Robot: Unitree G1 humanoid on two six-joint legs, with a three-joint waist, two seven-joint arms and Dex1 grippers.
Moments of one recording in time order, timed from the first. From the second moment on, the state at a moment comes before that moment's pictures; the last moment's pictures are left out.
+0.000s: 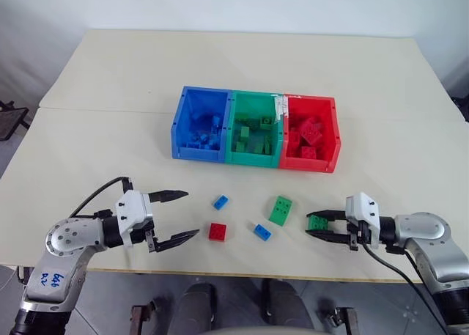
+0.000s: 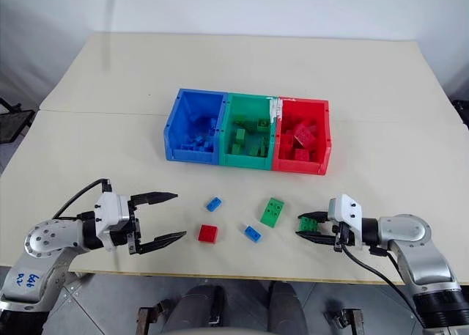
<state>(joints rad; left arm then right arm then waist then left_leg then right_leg) 0.07 0.68 0.14 -0.32 -0.41 0.12 -1.01 -0.06 -0.78 -0.02 0.00 0.35 0.05 1.25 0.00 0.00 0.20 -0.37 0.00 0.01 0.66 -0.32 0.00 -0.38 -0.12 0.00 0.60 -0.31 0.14</state>
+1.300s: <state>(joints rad) 0.04 0.65 0.19 -0.41 -0.52 0.22 -0.89 -0.41 -0.68 -0.09 0.06 0.43 0.14 1.26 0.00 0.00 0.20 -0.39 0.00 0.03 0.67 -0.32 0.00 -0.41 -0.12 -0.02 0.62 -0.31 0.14</state>
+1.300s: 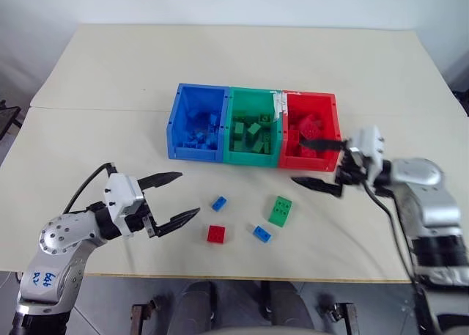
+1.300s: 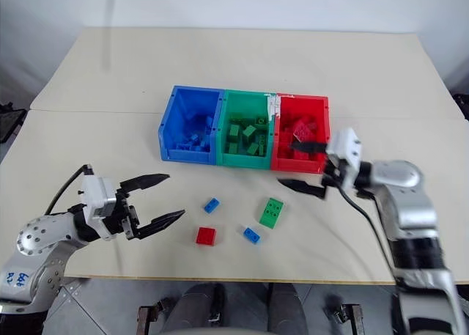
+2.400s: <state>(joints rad) 0.12 0.69 0.22 -0.32 -0.45 0.08 -1.01 -0.44 -0.62 0.17 0.13 0.30 0.07 1.37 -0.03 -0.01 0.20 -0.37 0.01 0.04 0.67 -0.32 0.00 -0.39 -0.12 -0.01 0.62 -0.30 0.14</state>
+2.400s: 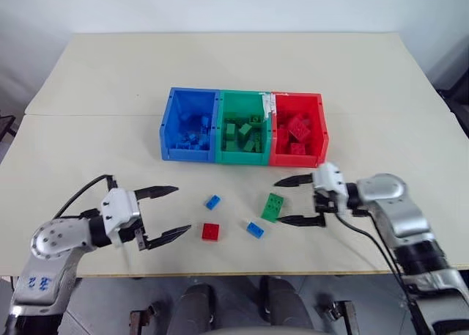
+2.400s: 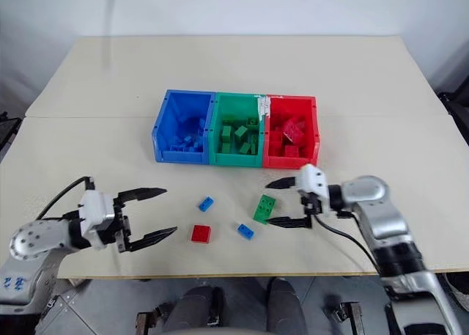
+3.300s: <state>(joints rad) 0.17 0.61 0.30 -0.42 -0.49 0.11 -0.82 -0.62 -0.55 0.13 0.27 0.36 0.10 1.39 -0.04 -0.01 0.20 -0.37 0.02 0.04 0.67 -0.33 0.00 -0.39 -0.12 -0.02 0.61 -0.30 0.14</state>
